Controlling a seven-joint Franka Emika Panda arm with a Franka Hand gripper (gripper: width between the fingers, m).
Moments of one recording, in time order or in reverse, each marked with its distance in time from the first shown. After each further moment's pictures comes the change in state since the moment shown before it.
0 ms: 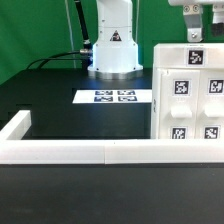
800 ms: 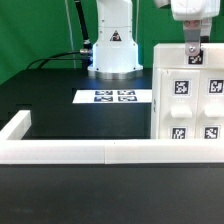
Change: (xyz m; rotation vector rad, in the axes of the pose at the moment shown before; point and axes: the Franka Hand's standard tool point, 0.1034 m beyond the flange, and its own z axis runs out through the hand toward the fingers) arm -0.011 0.001 0.018 -0.006 -0.031 -0.119
